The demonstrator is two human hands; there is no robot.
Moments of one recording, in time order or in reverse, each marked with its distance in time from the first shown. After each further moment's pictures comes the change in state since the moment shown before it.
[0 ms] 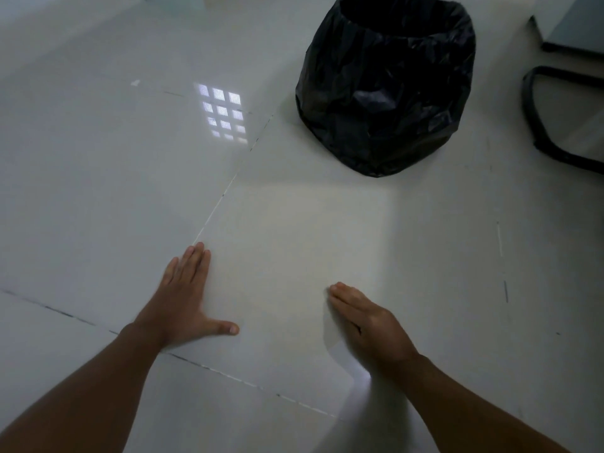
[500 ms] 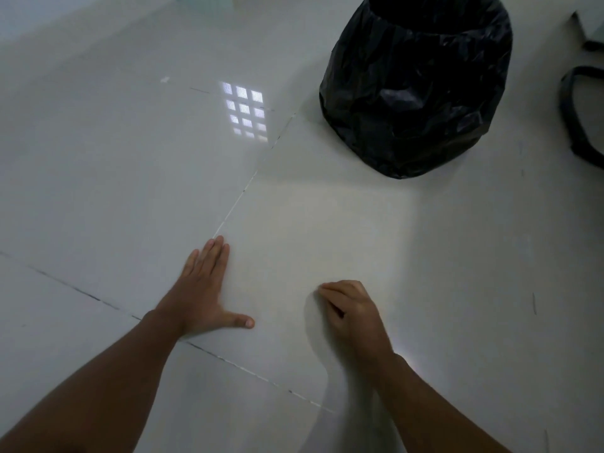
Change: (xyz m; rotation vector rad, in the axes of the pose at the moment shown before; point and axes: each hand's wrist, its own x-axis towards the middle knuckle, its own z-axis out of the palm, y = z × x) left_hand 0.000 -0.003 0.003 -0.001 0.010 0.005; right_hand 0.033 -0.042 0.030 0.168 0.155 0.129
